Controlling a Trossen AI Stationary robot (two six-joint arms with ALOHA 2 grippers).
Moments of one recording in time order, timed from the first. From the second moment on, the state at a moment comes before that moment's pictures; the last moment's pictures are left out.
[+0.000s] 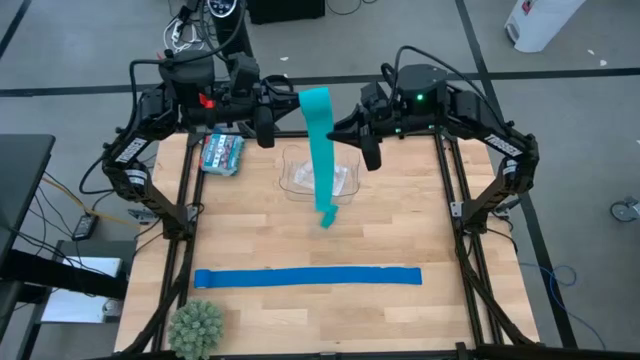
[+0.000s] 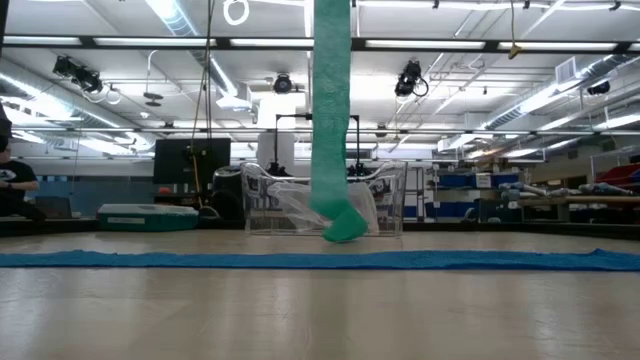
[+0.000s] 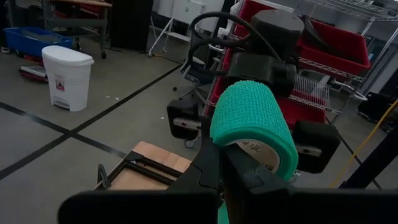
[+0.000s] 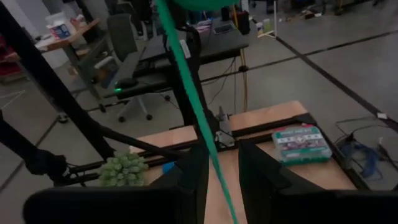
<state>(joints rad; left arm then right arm) 0.20 1.57 2.31 -0.80 -0.04 -0.30 -0.17 1.60 2.14 -0.79 -0.17 0.20</state>
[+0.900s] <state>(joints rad) 0.23 1.58 2.31 -0.80 -0.06 -0.32 -0.02 1.61 2.09 -0.67 -0.31 0.16</state>
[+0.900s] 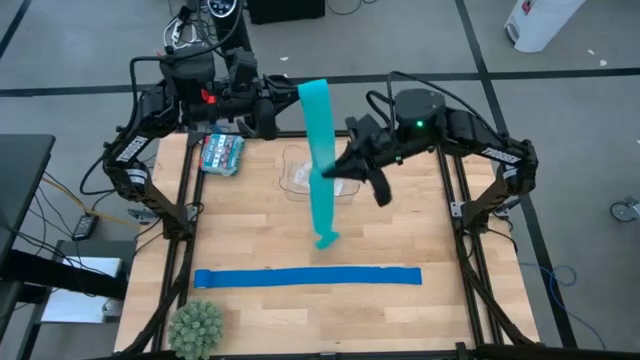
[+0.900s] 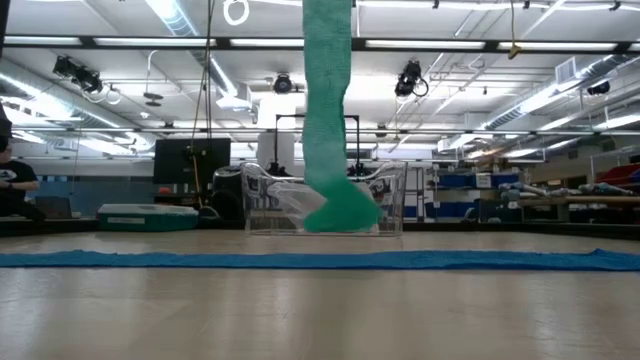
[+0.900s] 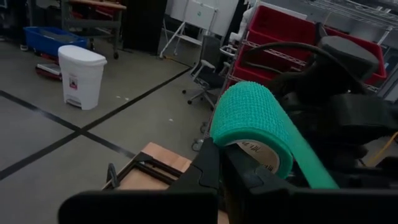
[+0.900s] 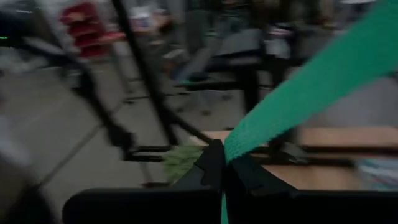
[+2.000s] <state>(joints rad) 0.23 1.58 2.31 -0.81 0.05 -0.37 -0.14 1.63 2.09 -0.77 -0.21 0.19</state>
